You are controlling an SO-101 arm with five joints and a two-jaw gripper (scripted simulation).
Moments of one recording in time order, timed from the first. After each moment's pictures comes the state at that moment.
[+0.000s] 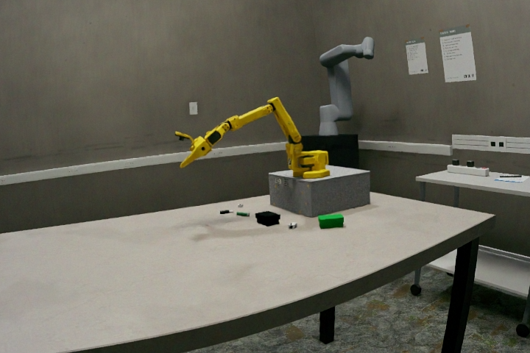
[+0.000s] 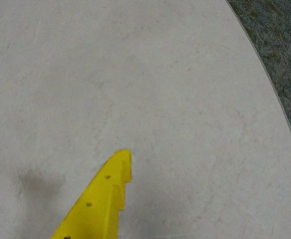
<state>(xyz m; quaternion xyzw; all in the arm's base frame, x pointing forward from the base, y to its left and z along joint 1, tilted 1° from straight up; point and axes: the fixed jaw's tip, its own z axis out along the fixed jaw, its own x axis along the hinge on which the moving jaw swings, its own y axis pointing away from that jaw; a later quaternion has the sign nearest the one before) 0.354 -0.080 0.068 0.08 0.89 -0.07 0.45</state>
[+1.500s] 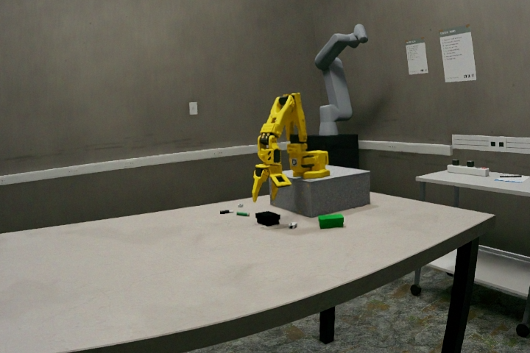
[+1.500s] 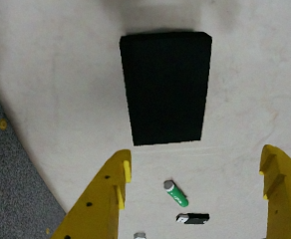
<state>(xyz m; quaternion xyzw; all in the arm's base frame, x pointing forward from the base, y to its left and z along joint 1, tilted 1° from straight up) 0.141 0.036 -0.039 -0.70 0.72 -0.01 0.01</state>
